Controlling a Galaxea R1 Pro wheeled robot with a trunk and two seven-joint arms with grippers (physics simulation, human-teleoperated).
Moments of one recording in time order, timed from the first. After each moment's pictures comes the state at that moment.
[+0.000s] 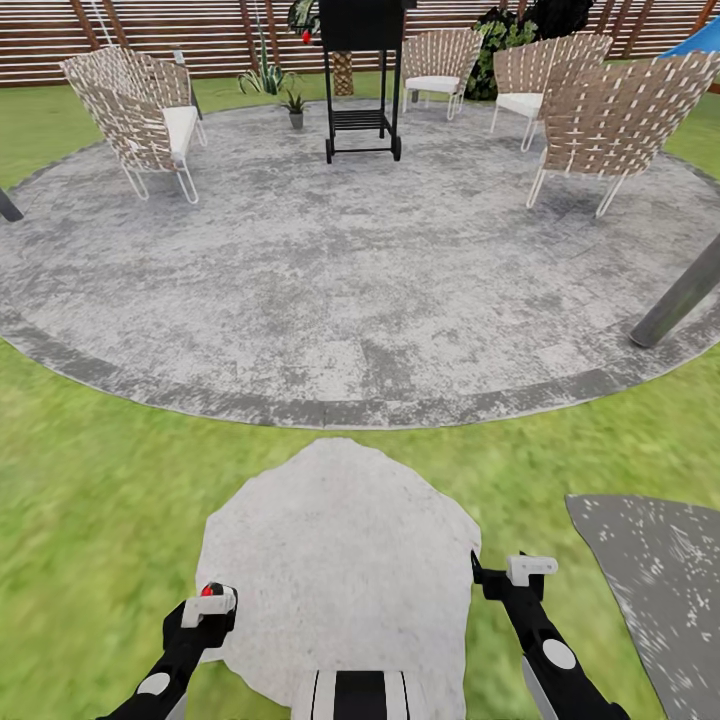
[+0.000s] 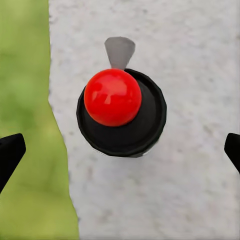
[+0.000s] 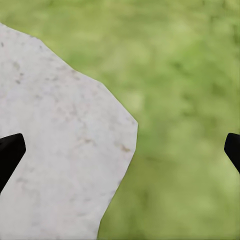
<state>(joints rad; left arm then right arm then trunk) -0.48 0.08 0.08 -0.26 -0.06 -0.39 0.03 -0.35 -0.04 -0.07 -0.74 0.03 -0.27 0.00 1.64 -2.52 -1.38</state>
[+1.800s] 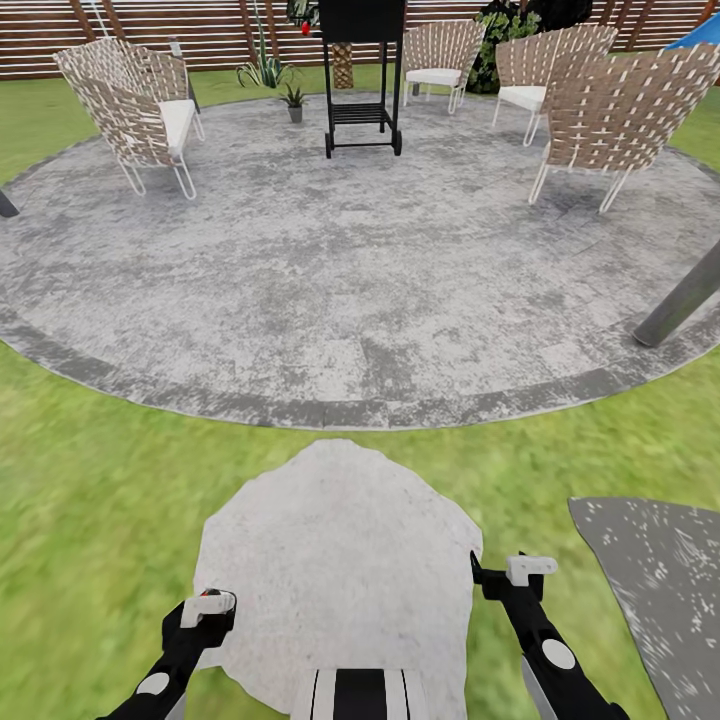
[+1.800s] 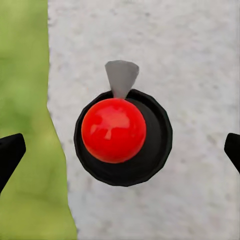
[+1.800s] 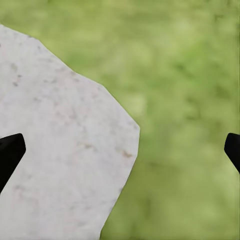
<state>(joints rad) -0.48 0.08 0.08 -0.26 -0.06 -0.39 0.03 -0.35 -0.04 -0.07 -0.74 0.04 -0.27 0.00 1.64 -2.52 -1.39</state>
